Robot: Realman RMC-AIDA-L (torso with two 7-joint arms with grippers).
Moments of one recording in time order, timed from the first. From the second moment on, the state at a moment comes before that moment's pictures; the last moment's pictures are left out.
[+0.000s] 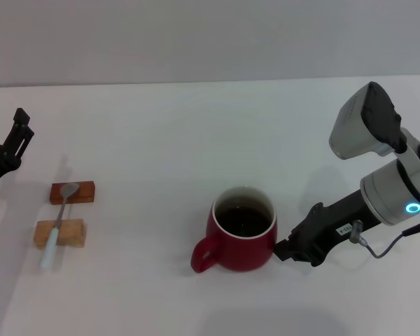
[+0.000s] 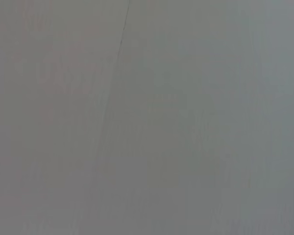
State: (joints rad) left arm -0.36 -2.06 -0.73 -0.15 2.14 1.32 -0.33; right arm 0.73 2.08 -1.23 -0.83 -2.29 -1.44 2.02
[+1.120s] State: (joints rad) left arm -0.36 -2.06 -0.73 -0.15 2.14 1.32 -0.34; right arm 0.51 2.06 -1.09 -1.06 -2.29 -1.49 2.01
